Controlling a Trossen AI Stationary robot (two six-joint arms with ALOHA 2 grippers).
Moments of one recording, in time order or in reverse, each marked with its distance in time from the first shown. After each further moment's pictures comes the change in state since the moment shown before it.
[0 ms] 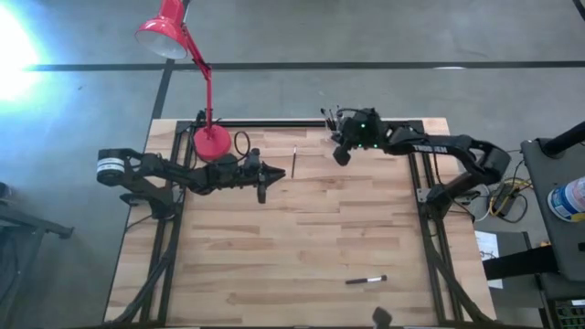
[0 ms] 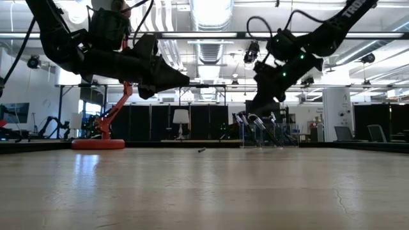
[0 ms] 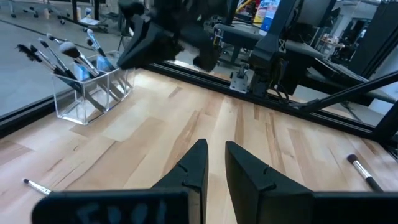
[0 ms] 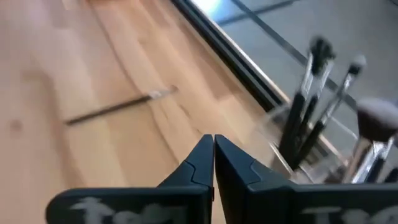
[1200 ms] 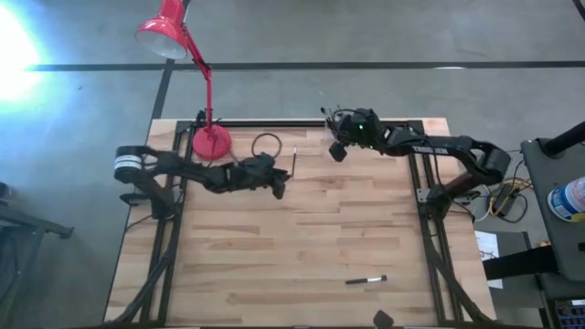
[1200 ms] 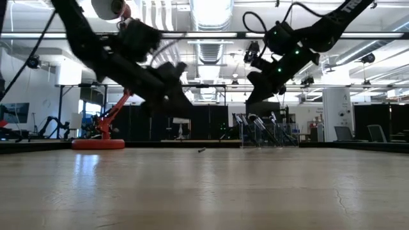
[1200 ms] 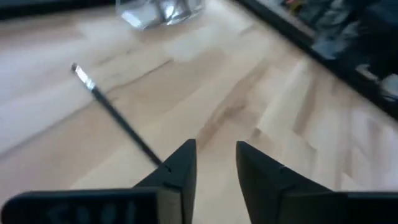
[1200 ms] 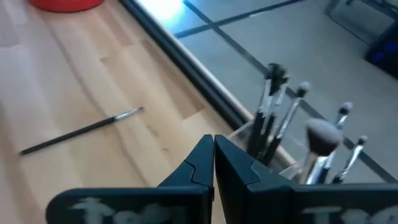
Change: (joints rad) left arm -0.035 0.143 0.182 -0.374 -0.227 -0.298; right arm 0.055 0.001 0.039 0.011 0.206 0.016
